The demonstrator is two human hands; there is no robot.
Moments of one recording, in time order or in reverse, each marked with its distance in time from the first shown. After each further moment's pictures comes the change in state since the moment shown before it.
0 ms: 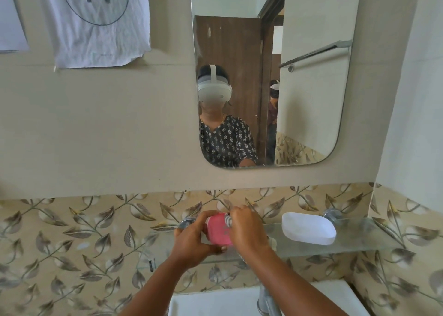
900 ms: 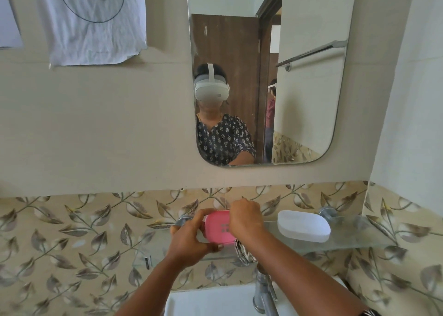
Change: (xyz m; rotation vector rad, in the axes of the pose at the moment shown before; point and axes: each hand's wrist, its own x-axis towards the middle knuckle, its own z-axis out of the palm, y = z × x) left_hand -0.004 0.004 0.001 0.042 0.047 0.004; right_hand 0.022 0.003 -0.010 -0.369 -0.151 0.050
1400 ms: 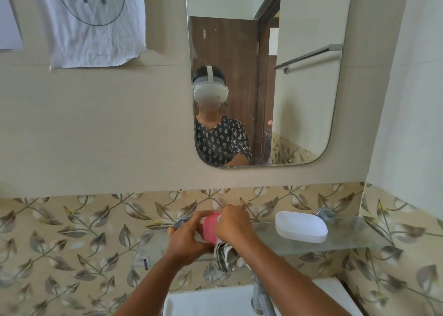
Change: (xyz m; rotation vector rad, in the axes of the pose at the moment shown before) left_hand 0.005 -0.005 0.001 0.019 -0.029 -0.006; right_hand -0.012 -0.018 -0.004 0.397 -0.079 0.138
